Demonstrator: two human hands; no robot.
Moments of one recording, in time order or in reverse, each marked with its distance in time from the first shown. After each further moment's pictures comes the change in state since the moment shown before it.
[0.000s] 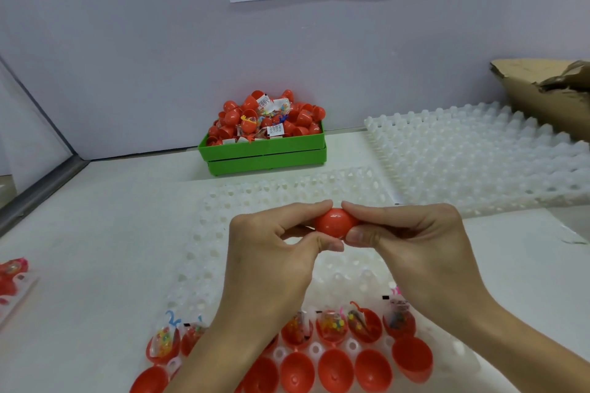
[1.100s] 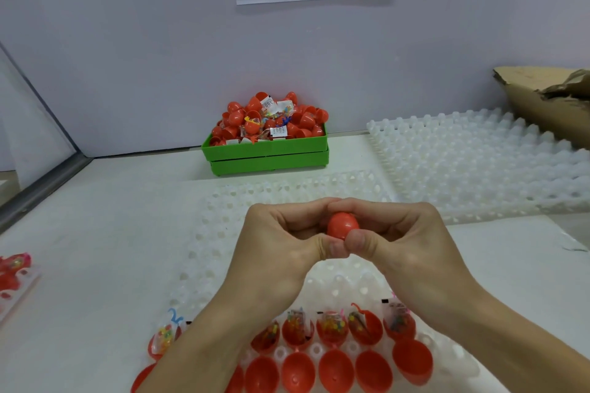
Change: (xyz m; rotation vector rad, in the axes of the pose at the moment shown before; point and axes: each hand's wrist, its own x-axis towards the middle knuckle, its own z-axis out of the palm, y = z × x) left_hand 0.009 -0.003 -0.003 -0.442 -0.274 -0.191; right_hand 0.003 -0.012 0.006 0.303 -0.275 0.032
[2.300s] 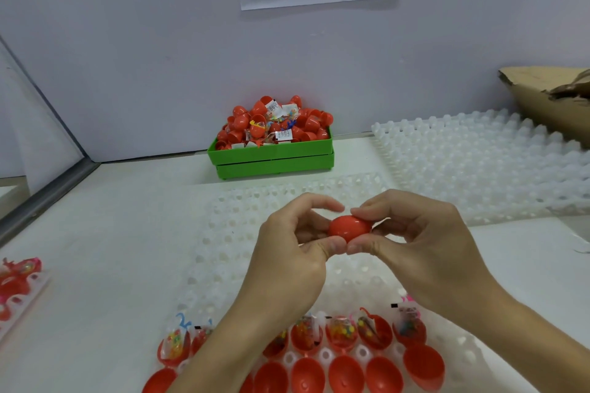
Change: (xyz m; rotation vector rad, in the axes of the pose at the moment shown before) left_hand 0.000 -0.015 0.000 0.278 0.102 -0.059; right_hand 0.006 0.011 -0.016 -0.520 0.179 -0.121
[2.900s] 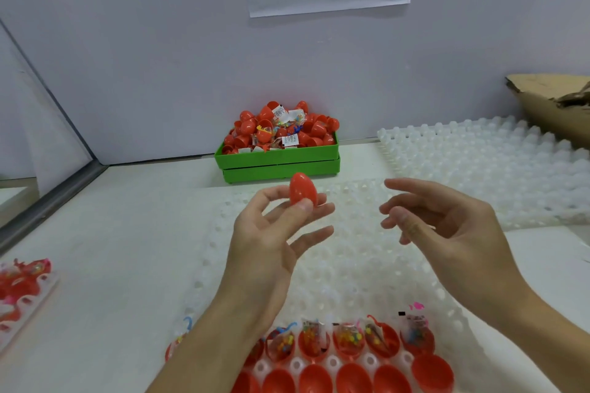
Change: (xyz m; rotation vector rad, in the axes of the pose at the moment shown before) left_hand 0.007 0.008 -0.016 -0.766 0.141 -0.157; right_hand 0.003 0.004 -0.017 0.149 0.103 0.116
